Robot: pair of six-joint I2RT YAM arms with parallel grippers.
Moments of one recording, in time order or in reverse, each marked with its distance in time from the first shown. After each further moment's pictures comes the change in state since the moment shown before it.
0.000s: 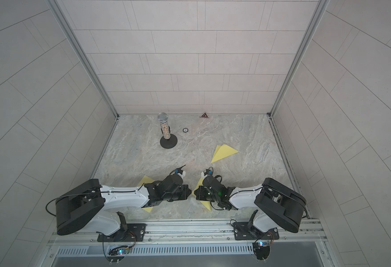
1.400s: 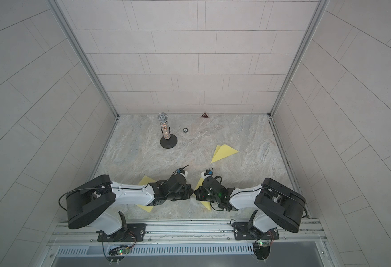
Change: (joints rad) left arm -0.006 0.080 0.033 0.042 -0.010 -0.022; right arm 0.019 0.001 -0.010 0.024 0.027 0.007
